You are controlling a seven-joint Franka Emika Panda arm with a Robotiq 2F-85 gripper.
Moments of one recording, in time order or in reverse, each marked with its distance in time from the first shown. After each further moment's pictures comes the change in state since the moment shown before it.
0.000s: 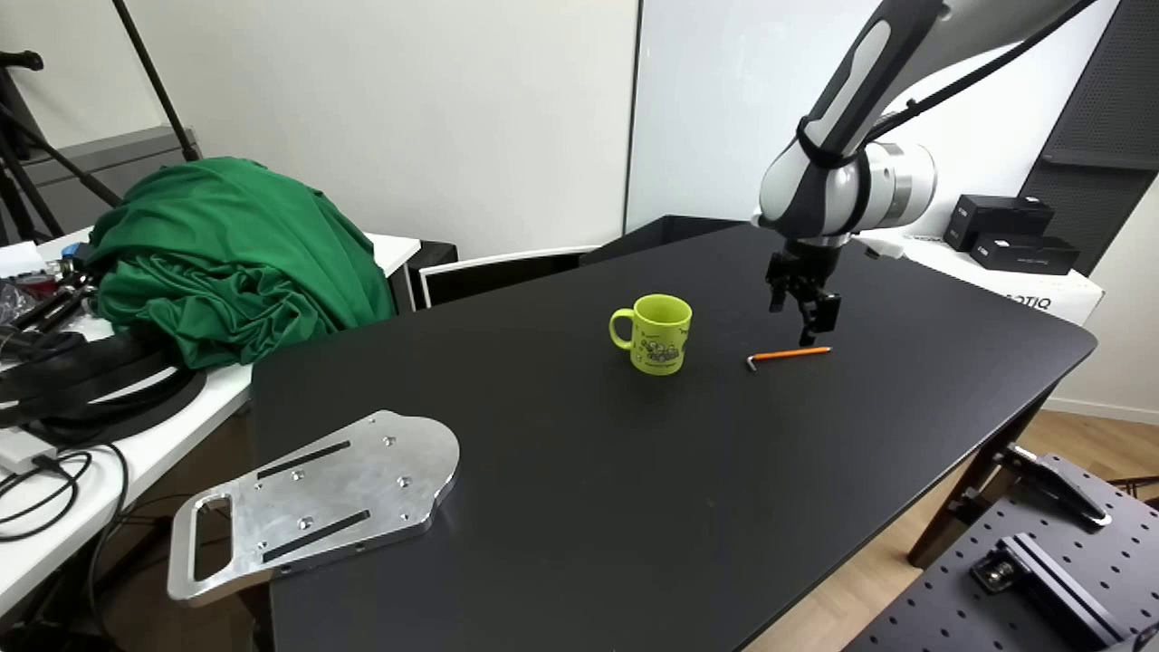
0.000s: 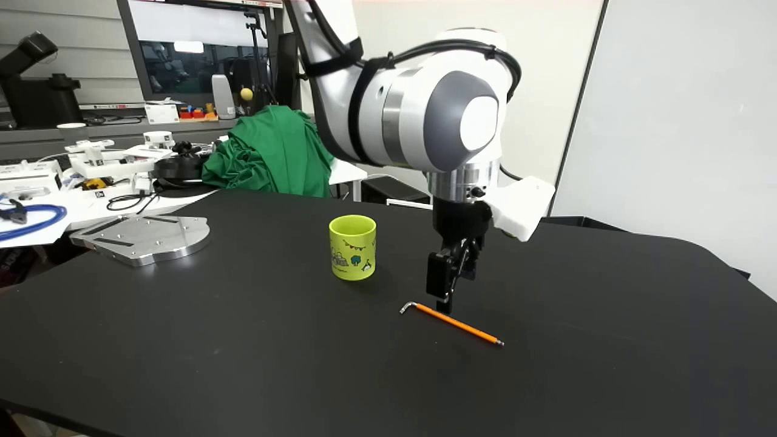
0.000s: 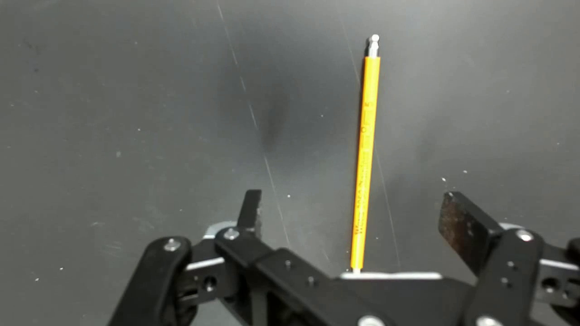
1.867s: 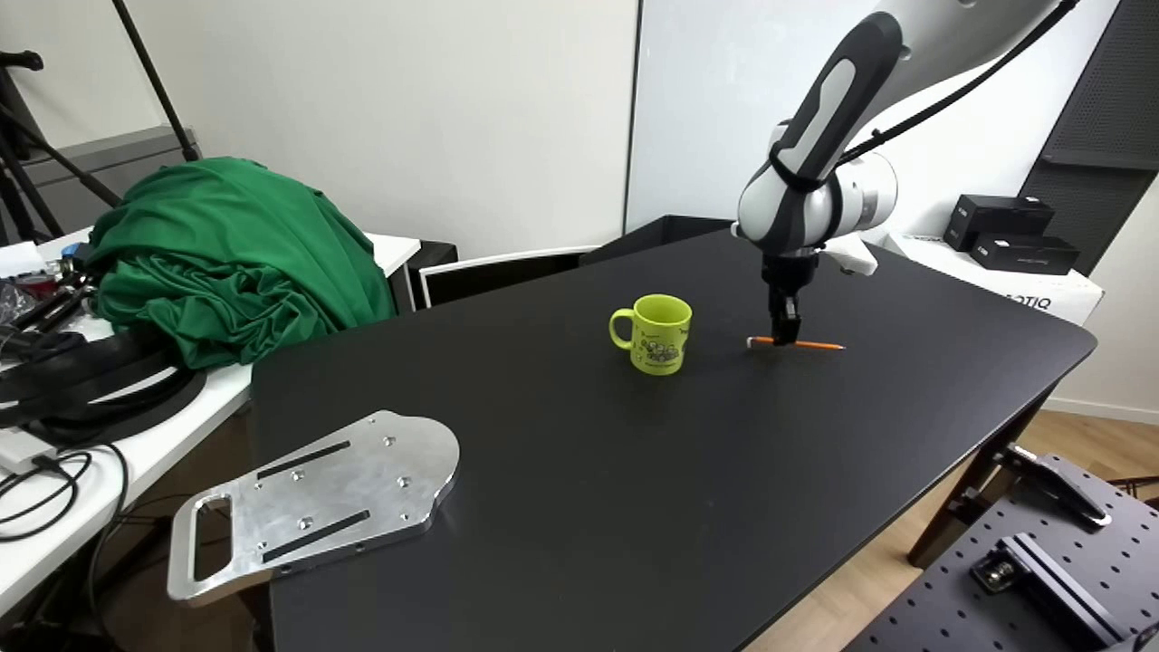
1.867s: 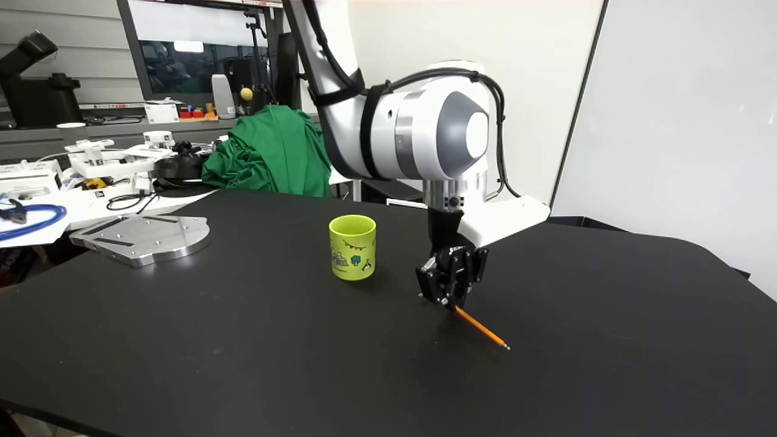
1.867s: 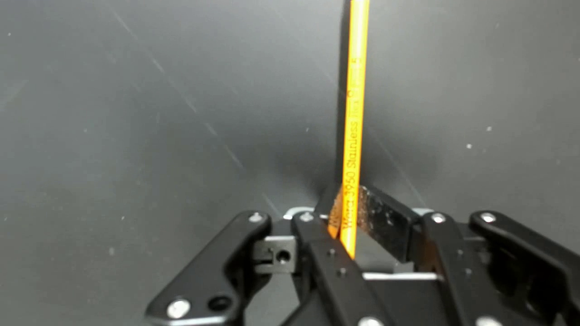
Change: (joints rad) arm 0.030 0.107 -0.004 0.132 -0.133 -0.115 0.522
